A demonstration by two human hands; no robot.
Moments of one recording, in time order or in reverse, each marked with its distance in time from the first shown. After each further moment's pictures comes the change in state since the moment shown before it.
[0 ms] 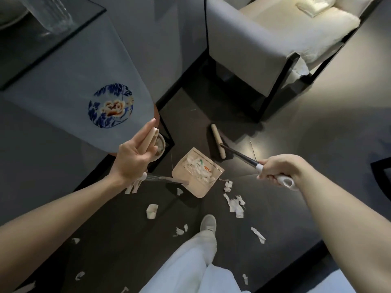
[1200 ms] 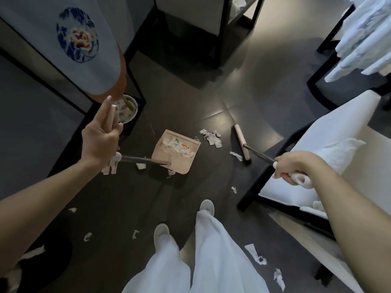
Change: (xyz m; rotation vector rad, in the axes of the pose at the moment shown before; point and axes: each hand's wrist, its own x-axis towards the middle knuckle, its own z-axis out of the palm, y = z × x) left_hand -0.264 -0.051 -0.060 0.032 0.014 -0.065; right_hand -0.199 0.245 0.285 -0.284 0.186 0.238
